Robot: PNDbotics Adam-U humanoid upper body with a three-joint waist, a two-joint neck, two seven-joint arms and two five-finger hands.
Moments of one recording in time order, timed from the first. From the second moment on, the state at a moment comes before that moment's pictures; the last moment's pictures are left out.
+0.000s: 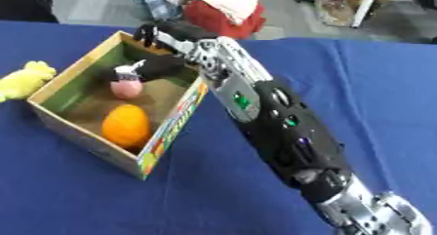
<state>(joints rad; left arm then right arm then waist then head) -0.68 0.64 -0.05 -1.95 -0.39 0.30 0.41 -1.04 -0.28 0.32 -1.39 0.71 0.19 0.47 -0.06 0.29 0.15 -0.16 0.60</state>
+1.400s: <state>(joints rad) -0.87 0.68 -0.13 -1.45 -1.07 -0.07 -0.67 -0.71 -0.63 -0.03 -1.98 0.22 0.34 -0.05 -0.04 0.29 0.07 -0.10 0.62</state>
